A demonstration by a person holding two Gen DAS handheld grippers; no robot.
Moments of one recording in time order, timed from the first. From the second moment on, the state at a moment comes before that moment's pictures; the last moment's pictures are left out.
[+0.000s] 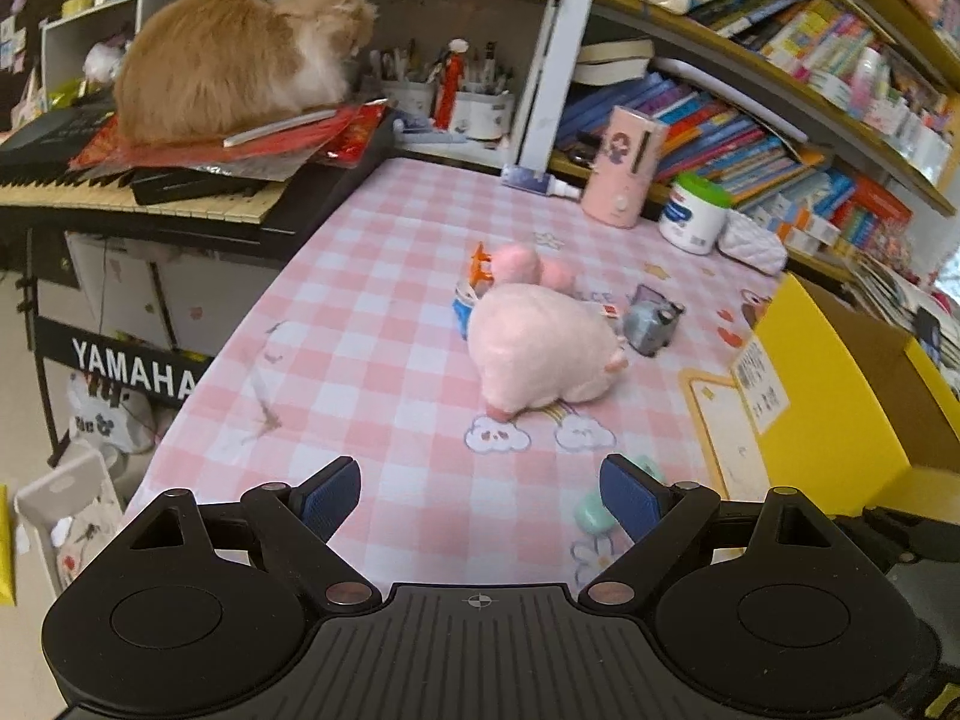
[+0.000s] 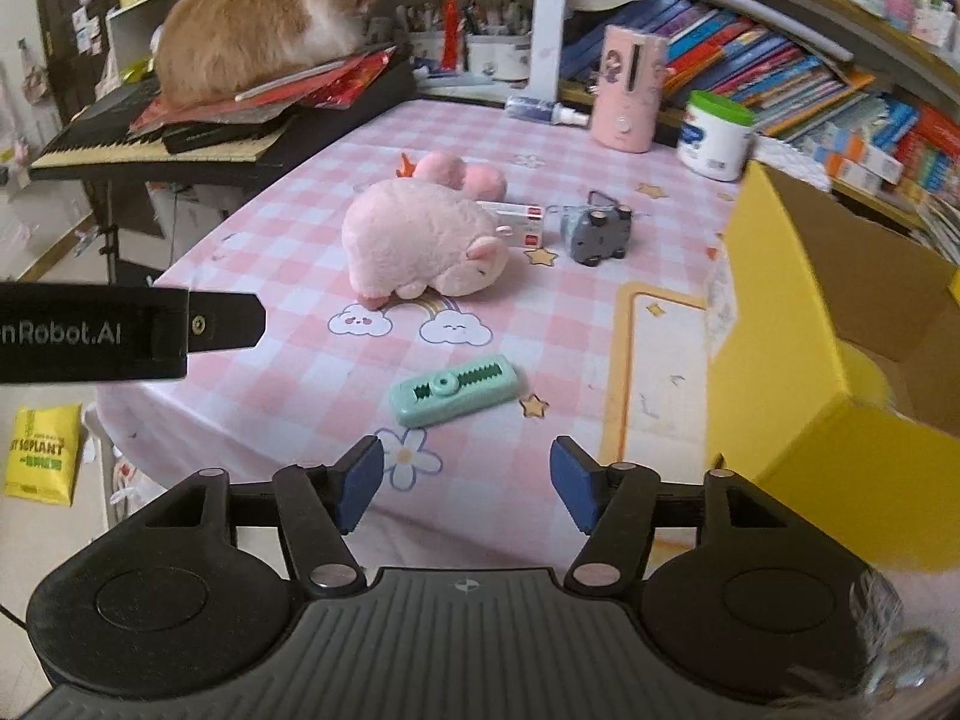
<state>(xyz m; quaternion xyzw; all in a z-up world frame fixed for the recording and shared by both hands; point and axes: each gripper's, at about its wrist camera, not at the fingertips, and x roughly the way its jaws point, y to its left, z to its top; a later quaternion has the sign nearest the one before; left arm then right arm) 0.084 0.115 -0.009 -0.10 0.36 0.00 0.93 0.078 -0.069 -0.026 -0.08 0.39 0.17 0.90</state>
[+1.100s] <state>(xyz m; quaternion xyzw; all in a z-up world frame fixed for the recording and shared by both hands) 0.243 0.064 -0.044 -0.04 0.43 -0.04 0.90 0.161 -0.063 -0.055 -0.16 0.40 0.31 0.85</state>
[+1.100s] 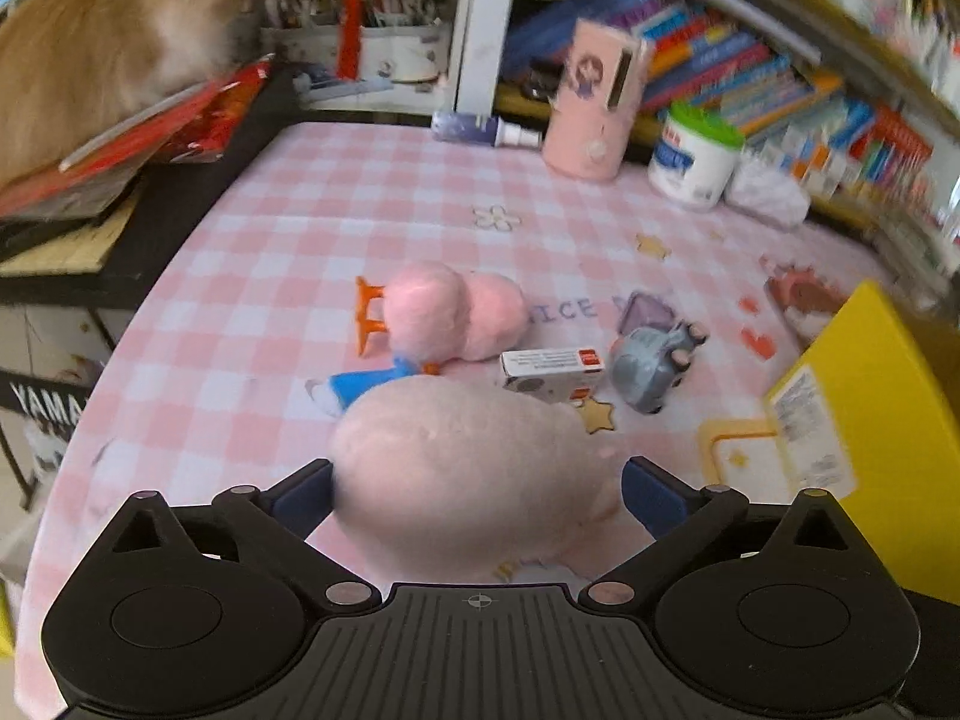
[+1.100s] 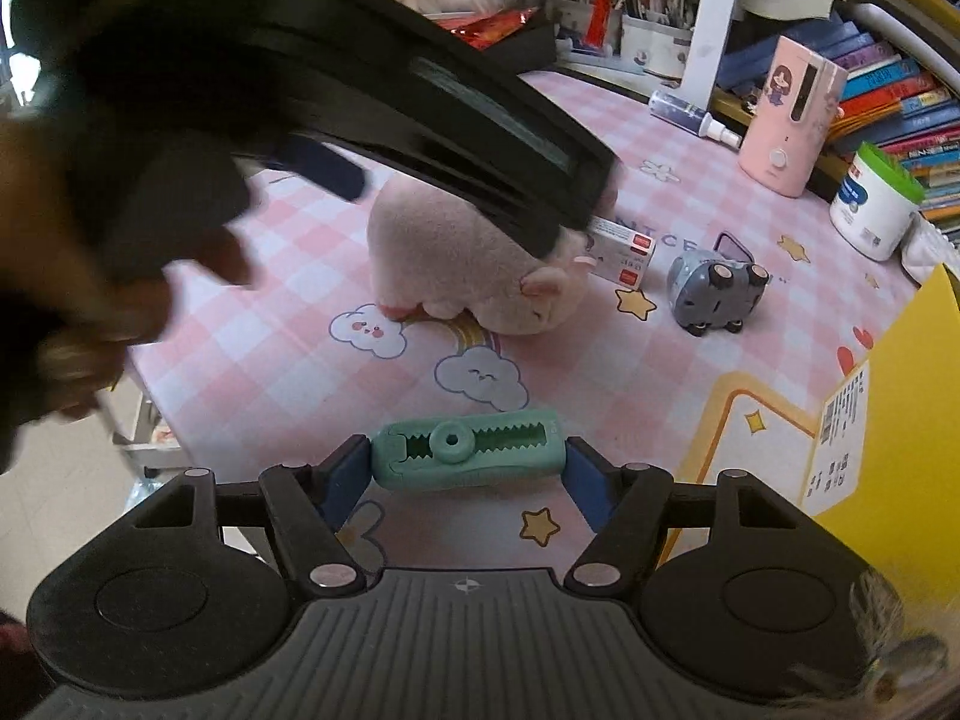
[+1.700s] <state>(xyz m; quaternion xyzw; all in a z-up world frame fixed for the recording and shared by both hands) 0.209 0.073 -0.016 -0.08 0.39 -0.05 0.92 0.154 -0.083 -0.039 -0.13 0.40 0.26 0.87</state>
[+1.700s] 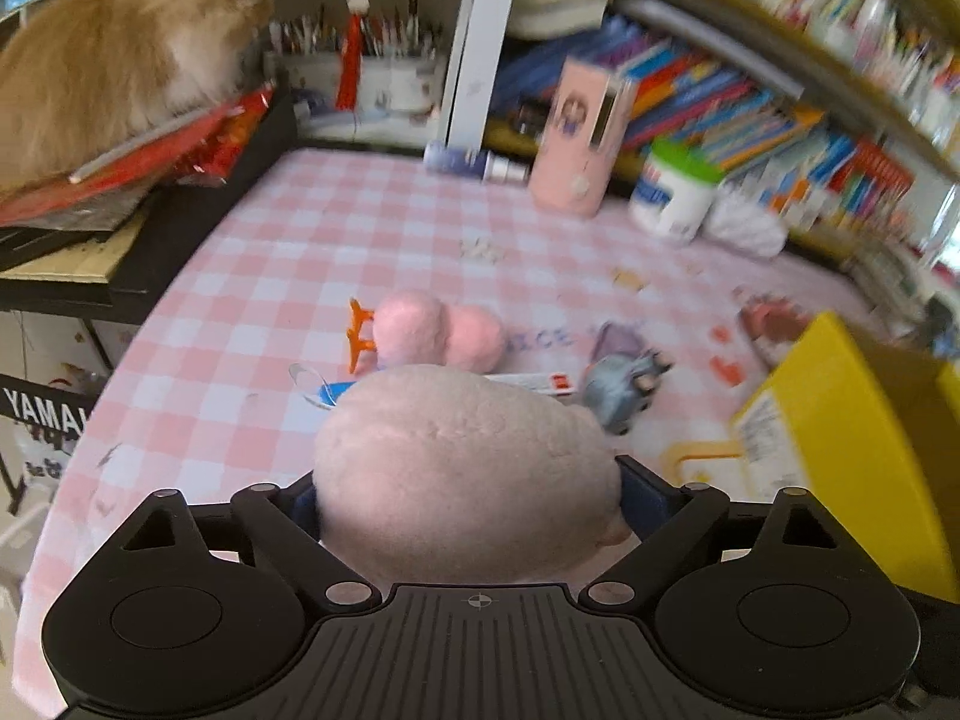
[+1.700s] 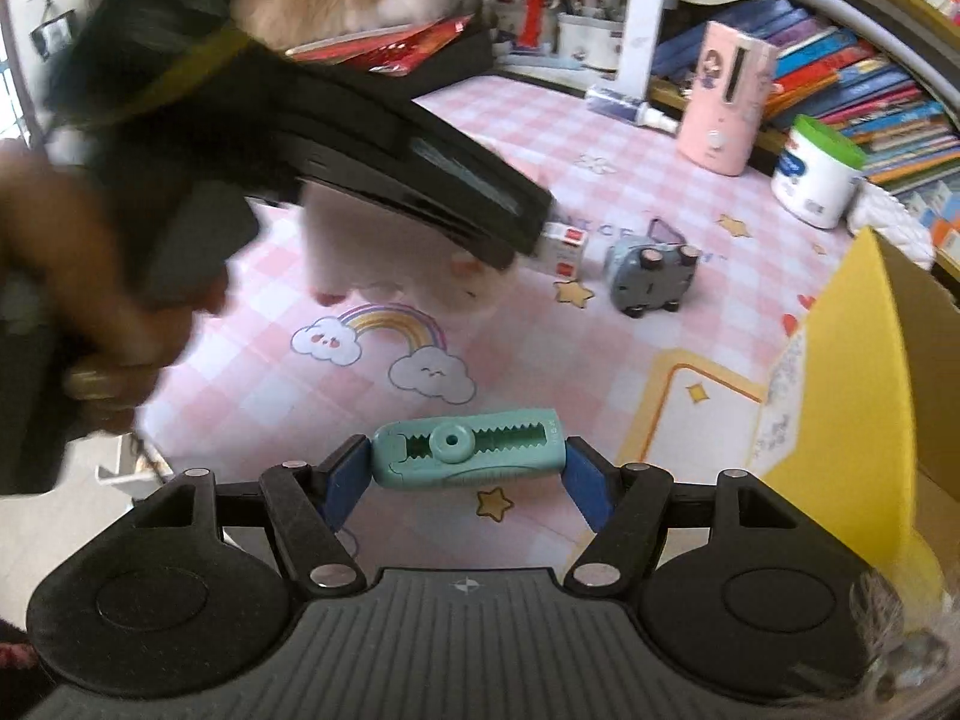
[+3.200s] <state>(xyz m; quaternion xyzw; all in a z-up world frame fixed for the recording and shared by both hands) -0.017 0.059 0.012 -0.07 0.37 -0.25 0.89 -0.077 -0.143 0.005 0.02 0.38 -0.03 0.92</state>
